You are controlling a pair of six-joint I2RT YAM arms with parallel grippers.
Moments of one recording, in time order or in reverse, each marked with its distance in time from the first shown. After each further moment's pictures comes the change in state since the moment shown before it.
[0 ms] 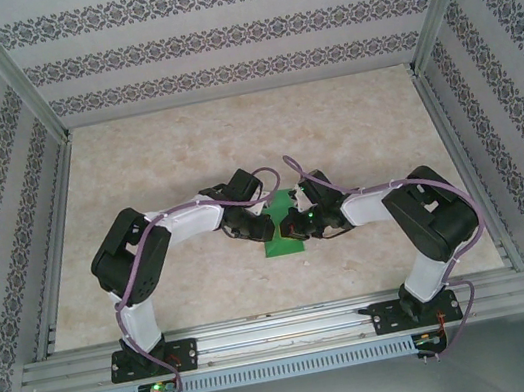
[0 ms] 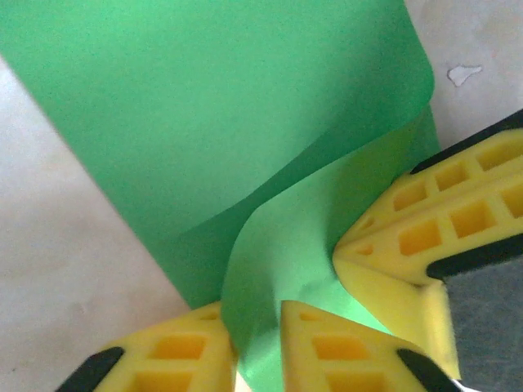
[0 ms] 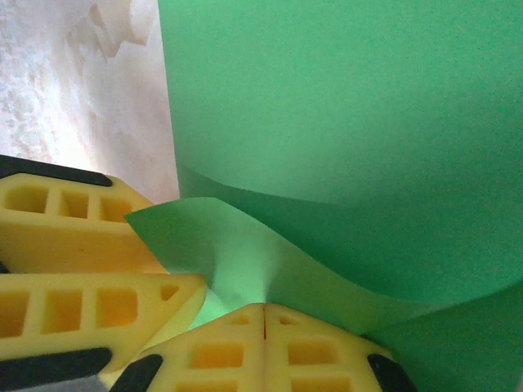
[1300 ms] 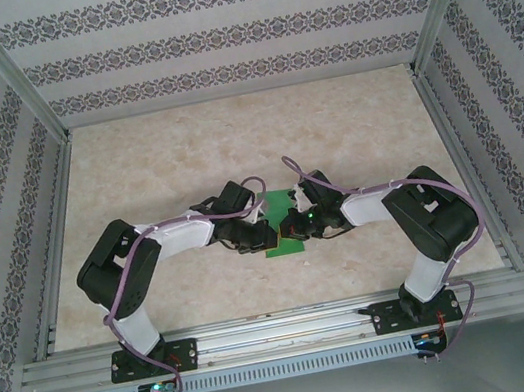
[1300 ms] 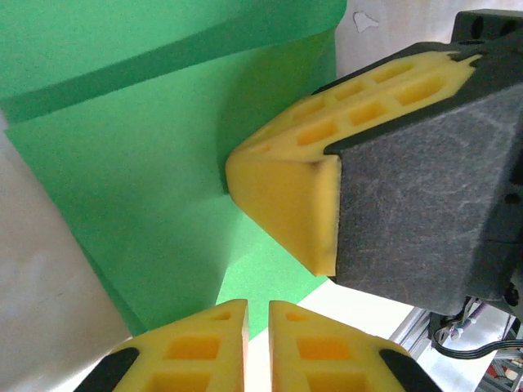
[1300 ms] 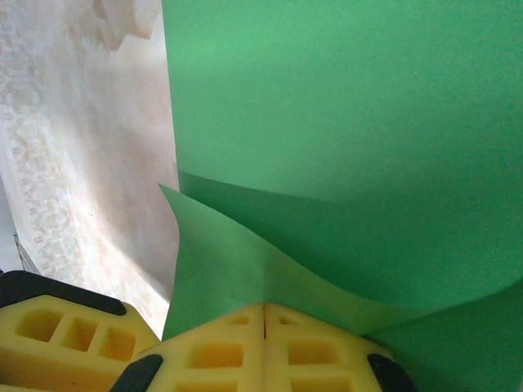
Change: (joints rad) left arm -0.009 -0.102 -0.190 0.211 0.239 -0.334; right arm 0.005 0.000 0.000 -0.002 -0.003 -0.022
